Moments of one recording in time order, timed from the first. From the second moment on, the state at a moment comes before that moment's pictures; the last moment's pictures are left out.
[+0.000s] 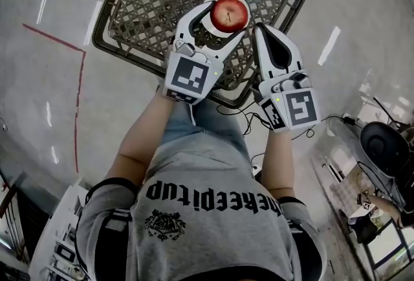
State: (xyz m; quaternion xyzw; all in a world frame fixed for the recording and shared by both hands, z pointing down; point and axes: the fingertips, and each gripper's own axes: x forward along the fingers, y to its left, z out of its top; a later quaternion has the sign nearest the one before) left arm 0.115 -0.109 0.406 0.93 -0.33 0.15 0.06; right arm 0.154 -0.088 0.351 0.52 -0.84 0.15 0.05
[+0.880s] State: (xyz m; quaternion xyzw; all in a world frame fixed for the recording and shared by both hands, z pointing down) left arm 0.117 -0.116 0.492 0.92 -0.33 0.20 0.08; right arm 0.164 -0.081 0.389 0.52 -0.83 0.17 0.07
